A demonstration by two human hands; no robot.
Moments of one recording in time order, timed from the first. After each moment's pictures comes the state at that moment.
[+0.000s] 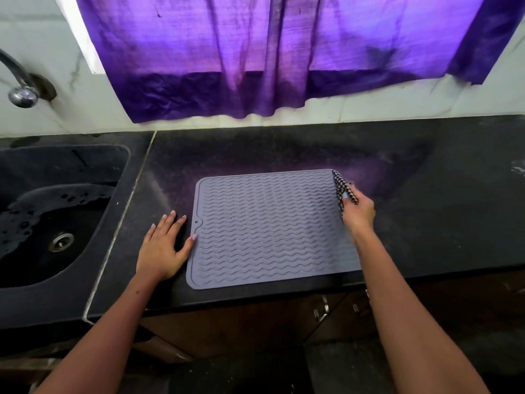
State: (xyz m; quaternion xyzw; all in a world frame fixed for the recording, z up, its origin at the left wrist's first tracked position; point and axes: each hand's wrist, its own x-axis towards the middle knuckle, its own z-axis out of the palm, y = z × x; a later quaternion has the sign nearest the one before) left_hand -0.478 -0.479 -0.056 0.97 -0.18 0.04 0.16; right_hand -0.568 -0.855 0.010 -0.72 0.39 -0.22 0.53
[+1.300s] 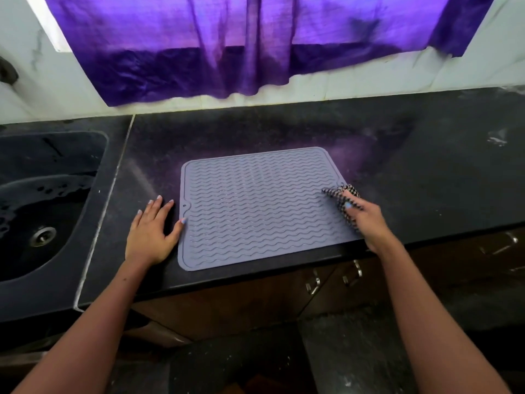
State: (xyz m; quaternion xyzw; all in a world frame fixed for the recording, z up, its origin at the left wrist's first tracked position) left_hand -0.476 -0.479 -0.059 0.97 -0.18 0.04 0.15; right_hand -0.641 -0.876 -0.017 -0.72 0.33 -0.12 0.60
